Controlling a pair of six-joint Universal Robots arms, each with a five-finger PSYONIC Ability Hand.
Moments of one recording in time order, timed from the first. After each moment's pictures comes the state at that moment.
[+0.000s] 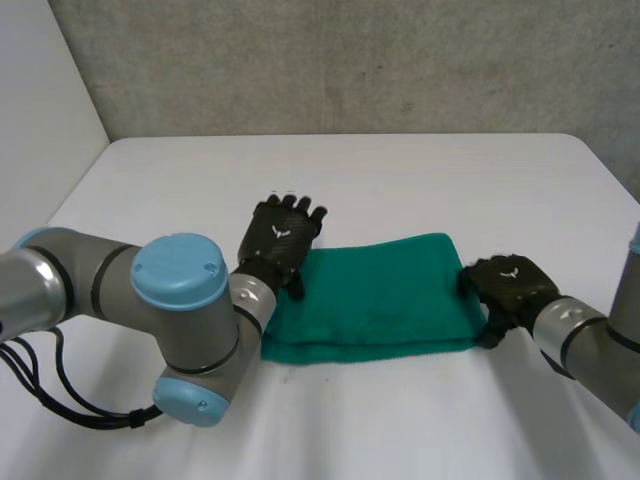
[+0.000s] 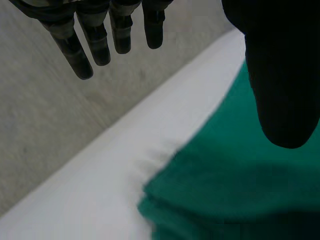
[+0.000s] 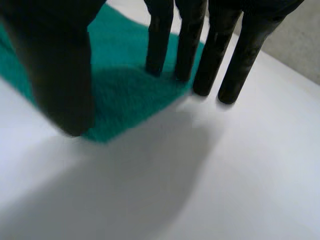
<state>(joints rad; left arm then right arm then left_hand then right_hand) 4.05 -2.22 -1.43 3.55 -1.63 3.47 1.75 -1.16 1.77 -0.11 1.27 2.72 0.20 0.21 0.22 0.21 0.05 0.39 0.45 0.45 0.45 0.27</state>
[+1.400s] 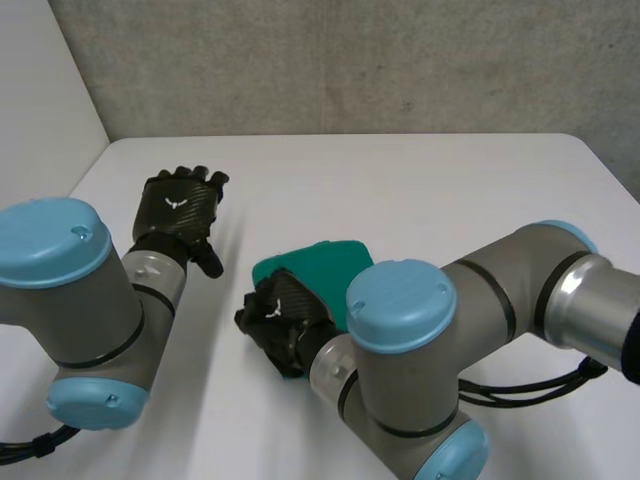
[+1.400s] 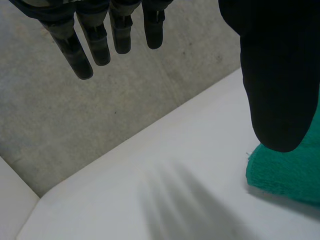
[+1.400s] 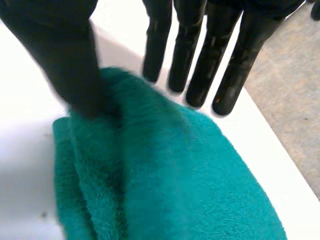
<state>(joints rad) 4.22 -1.91 -1.64 3.48 -1.74 3.37 2.45 -0.92 1.31 -0.07 1.43 2.54 0.20 0.21 0.22 0.21 0.05 0.82 0.96 0.99 0.99 0.82</state>
